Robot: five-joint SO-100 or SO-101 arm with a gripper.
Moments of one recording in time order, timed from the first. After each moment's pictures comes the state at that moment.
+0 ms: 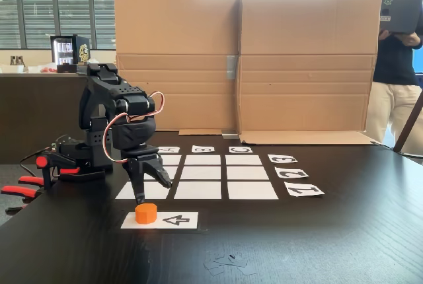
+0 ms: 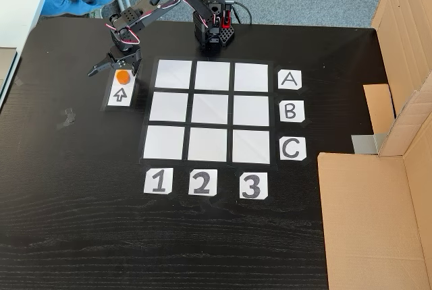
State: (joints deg) arm 51.1 58.0 70.4 76.6 87.0
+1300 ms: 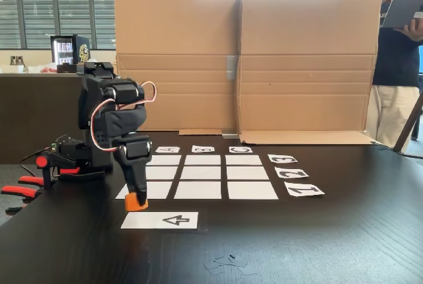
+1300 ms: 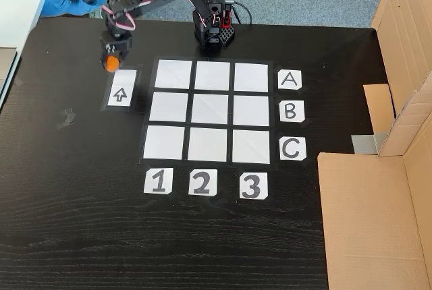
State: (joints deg) arm 56.3 69.9 69.3 75.4 84.8
